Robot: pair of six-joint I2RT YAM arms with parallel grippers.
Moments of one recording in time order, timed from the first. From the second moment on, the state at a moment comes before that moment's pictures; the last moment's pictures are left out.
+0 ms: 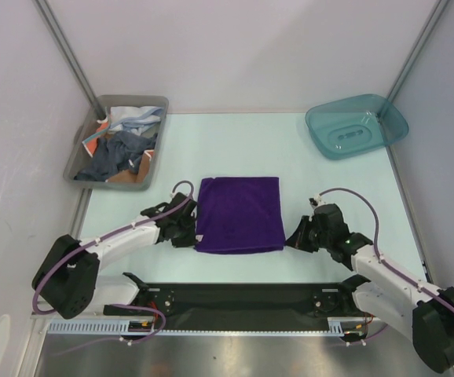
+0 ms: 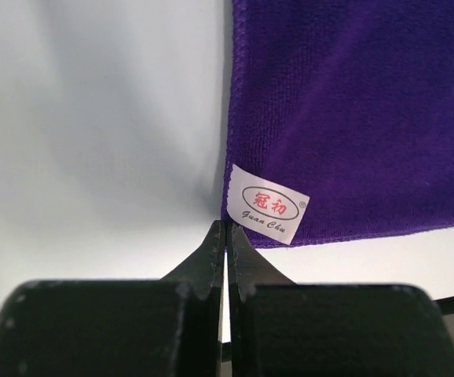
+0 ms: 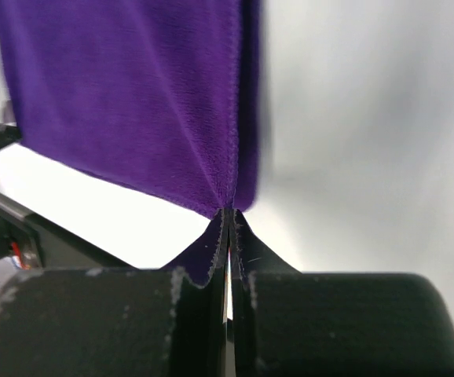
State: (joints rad) left arm -0.62 1.27 0.62 -0.52 -0.02 -0.68; right arm 0.47 0.90 0.35 -0.23 -0.24 0.71
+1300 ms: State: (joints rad) left arm -0.65 1.26 0.56 -0.44 0.05 -0.74; right arm 0.46 0.83 0.28 -0.33 -0.26 0.75
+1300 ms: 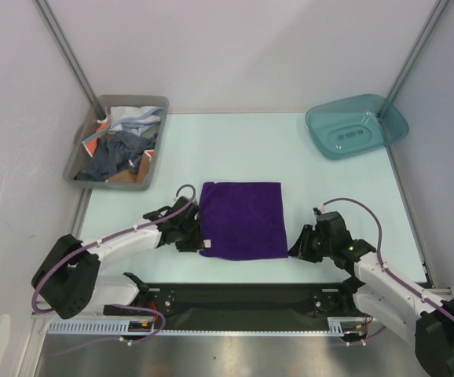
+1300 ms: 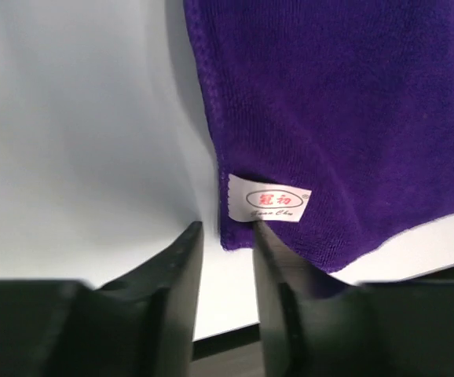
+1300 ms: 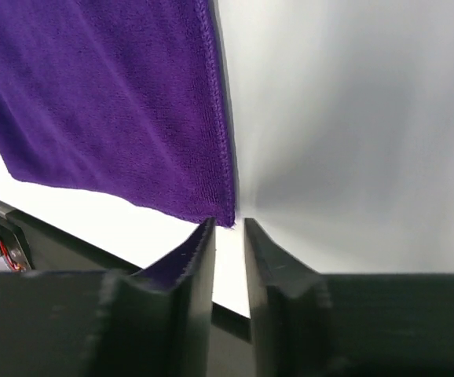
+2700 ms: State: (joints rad) left arm -0.29 2.08 1.50 -0.50 0.26 -0.08; right arm 0.12 2.17 1.58 -0.64 -0.75 -0.32
